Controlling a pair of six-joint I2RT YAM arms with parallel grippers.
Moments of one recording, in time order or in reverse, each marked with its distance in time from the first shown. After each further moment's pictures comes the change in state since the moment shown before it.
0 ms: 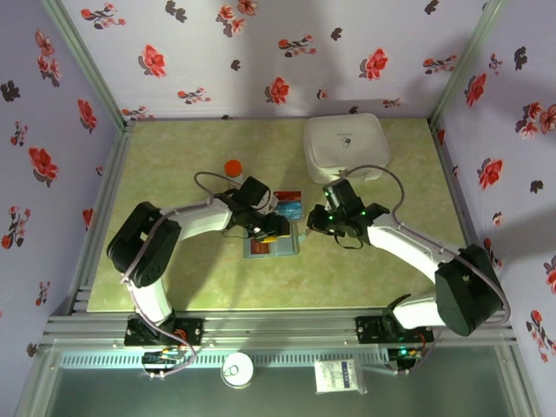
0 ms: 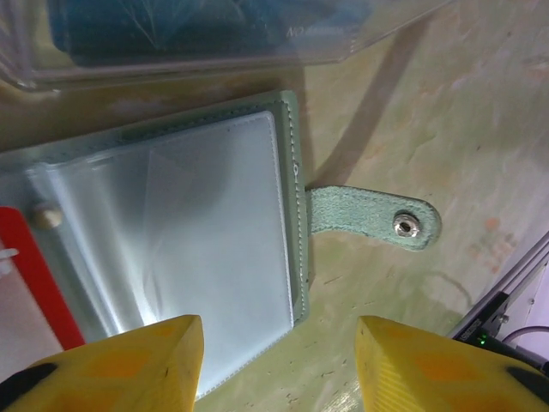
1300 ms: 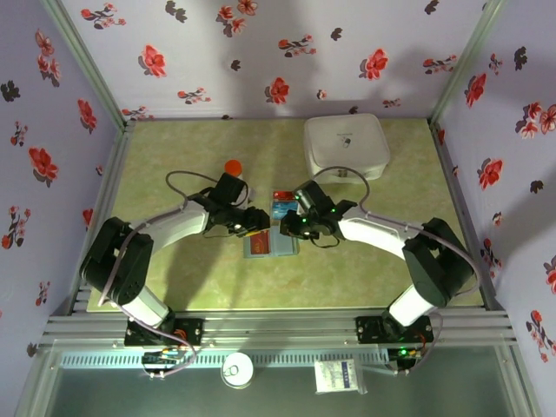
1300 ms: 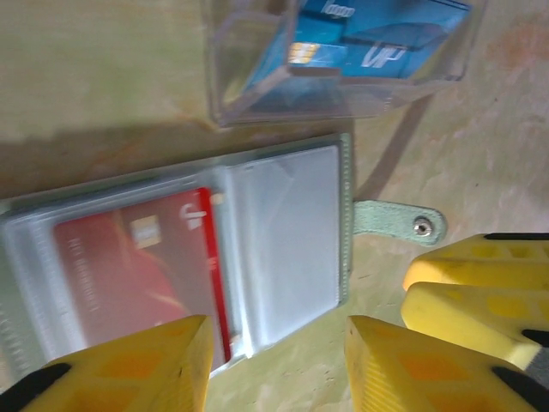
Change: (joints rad) left arm 0.128 -0.207 -0.122 -0.047 -0.067 0.047; right arm 0.152 0.243 0.128 0.078 -0.092 0.031
